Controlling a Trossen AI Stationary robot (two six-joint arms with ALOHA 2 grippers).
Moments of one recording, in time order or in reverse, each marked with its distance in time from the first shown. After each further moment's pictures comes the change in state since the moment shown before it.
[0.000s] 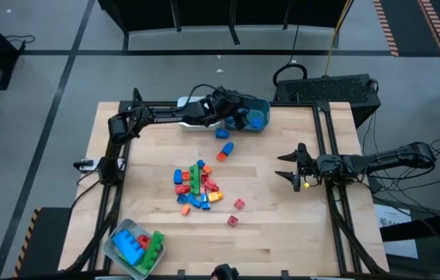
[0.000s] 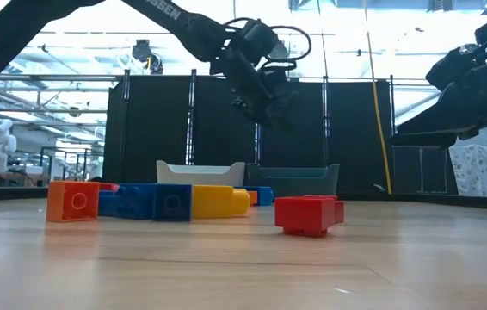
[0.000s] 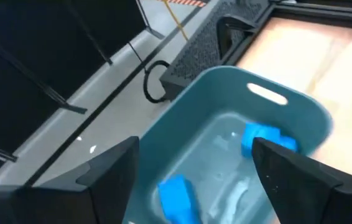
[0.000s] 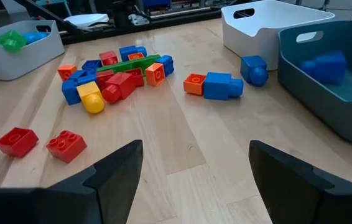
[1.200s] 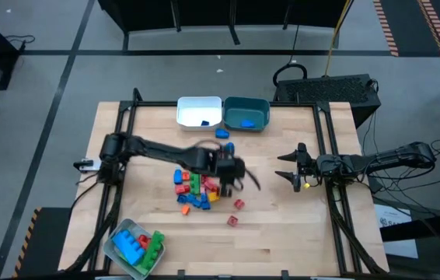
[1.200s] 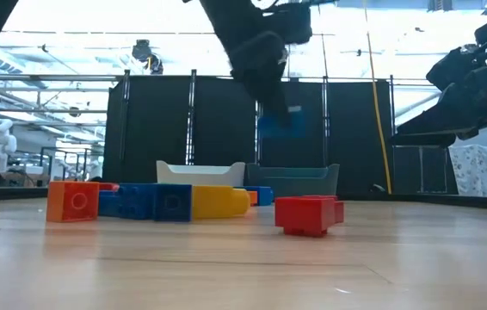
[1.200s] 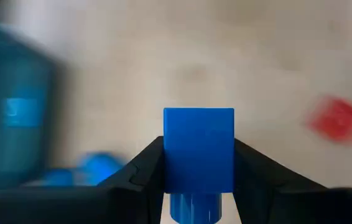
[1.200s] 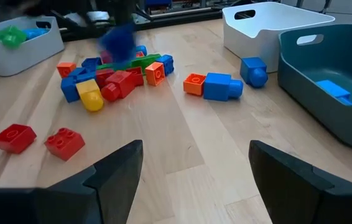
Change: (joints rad) left arm -0.425 -0.076 0.001 -0.506 0.094 0.083; right arm 0.000 0.000 0.000 -0.002 0.000 -0.023
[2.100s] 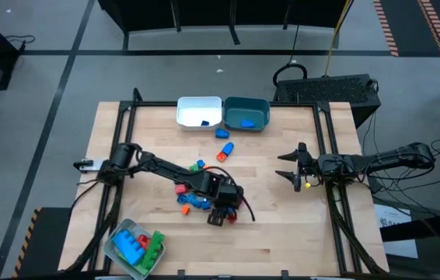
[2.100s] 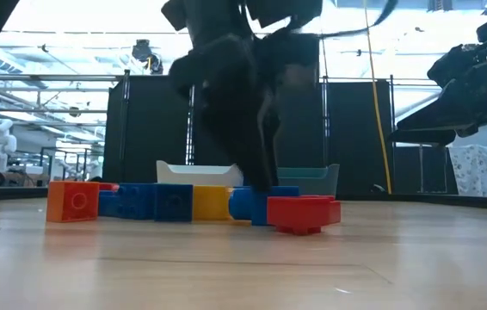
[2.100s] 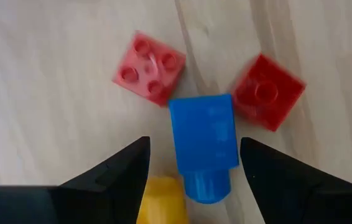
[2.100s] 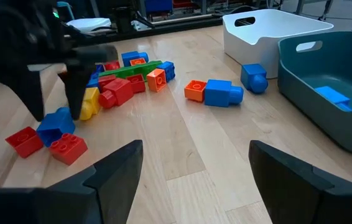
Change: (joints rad) left arm -0.151 0.141 -0.074 0.029 0.334 -0.103; right arm 0.000 -0.025 0.000 0.000 0.000 -0.004
